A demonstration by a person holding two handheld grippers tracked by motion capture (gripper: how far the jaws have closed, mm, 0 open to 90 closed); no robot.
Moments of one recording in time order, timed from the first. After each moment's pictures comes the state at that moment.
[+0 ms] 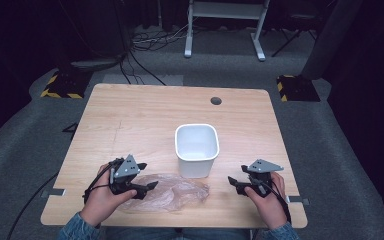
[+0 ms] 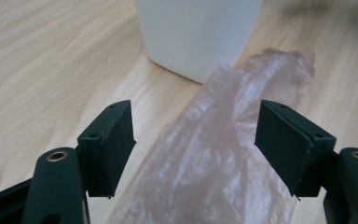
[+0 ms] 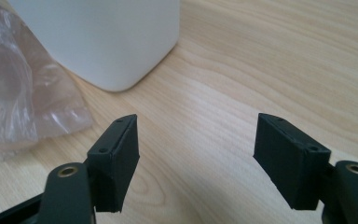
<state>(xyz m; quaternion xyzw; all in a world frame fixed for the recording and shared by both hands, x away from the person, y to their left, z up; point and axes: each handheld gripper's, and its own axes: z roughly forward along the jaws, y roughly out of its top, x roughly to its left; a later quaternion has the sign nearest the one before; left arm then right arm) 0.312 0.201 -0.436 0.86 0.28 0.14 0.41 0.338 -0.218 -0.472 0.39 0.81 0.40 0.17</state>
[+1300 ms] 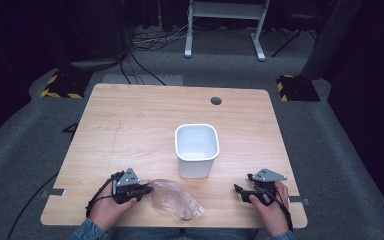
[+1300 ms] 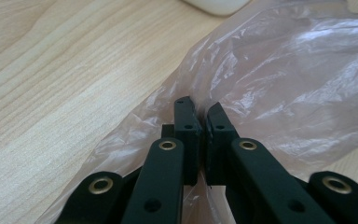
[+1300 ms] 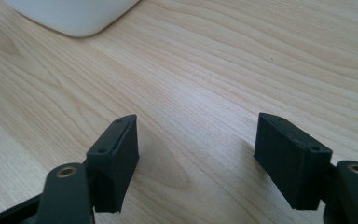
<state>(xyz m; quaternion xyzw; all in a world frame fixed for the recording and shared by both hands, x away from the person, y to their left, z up) 0.310 0.209 -0.500 0.84 0.34 0.08 0.41 0.326 -0.239 -0.505 0.41 0.81 0.38 0.18</state>
